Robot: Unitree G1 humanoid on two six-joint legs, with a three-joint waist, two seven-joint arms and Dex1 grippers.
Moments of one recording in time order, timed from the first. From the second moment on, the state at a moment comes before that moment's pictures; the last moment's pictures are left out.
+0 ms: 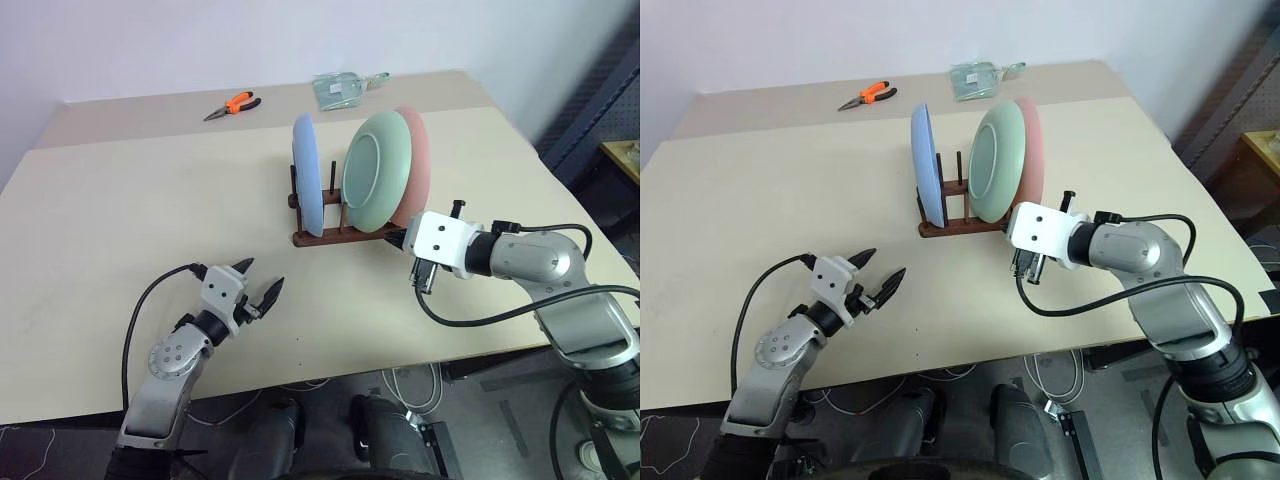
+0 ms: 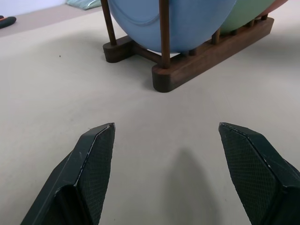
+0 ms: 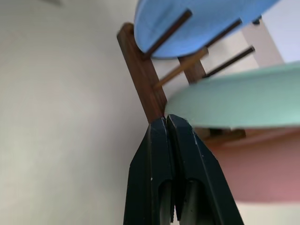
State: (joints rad) left arm 0.07 0.32 -0.03 -0.24 -0.14 0.10 -0.48; right arm -0.39 -0.82 0.15 -0.47 -0.04 0.48 0.86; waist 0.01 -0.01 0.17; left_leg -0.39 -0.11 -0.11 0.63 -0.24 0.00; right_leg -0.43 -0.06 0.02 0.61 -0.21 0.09
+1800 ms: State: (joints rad) left arm 0.09 0.40 0.04 -0.19 -0.12 0.07 -0.46; right arm -0.23 -0.75 -0.15 -0.36 0.23 0.44 0.93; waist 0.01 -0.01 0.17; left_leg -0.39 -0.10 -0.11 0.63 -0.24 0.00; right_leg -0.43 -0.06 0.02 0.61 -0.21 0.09
